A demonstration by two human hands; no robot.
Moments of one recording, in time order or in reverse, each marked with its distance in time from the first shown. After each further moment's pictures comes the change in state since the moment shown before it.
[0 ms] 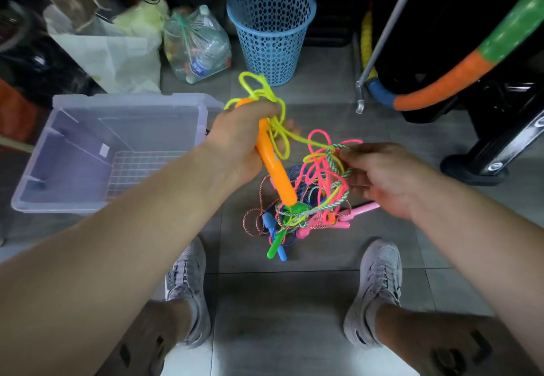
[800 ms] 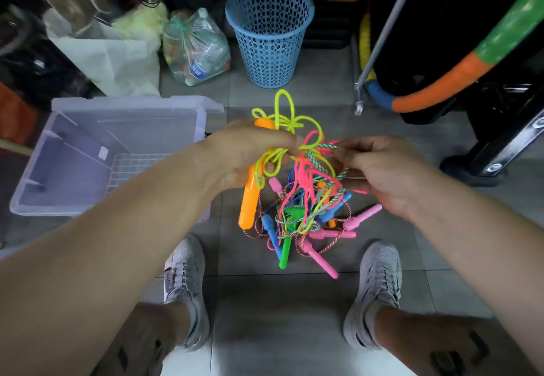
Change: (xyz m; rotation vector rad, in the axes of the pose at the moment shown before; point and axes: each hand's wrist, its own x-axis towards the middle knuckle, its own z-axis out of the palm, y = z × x) left_hand -0.008 0.001 -0.004 0.528 -0.177 -0.161; right_hand -0.004 -0.008 0.003 -0.099 0.055 -0.090
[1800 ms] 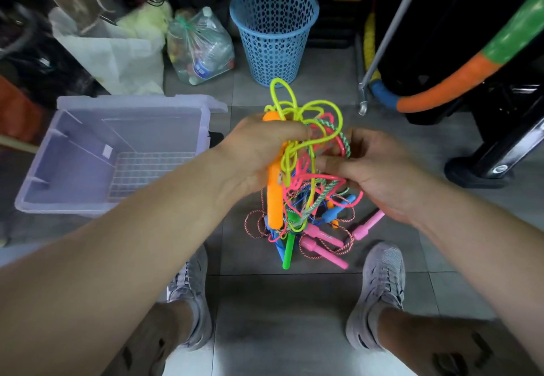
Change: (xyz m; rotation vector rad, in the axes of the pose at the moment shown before) left_hand -0.020 0.012 0.022 -0.316 0.046 0.065; right_hand -0.007 0.001 0.008 -0.031 -0.182 -0.231
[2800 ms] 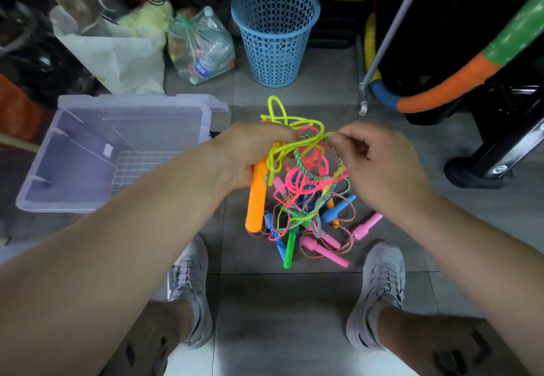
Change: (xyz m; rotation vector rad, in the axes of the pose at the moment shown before) left_hand 0.015 -0.001 -0.019 0.231 0.069 -0.177; right_hand -0.007 -0.006 0.005 -0.734 0.326 -0.335
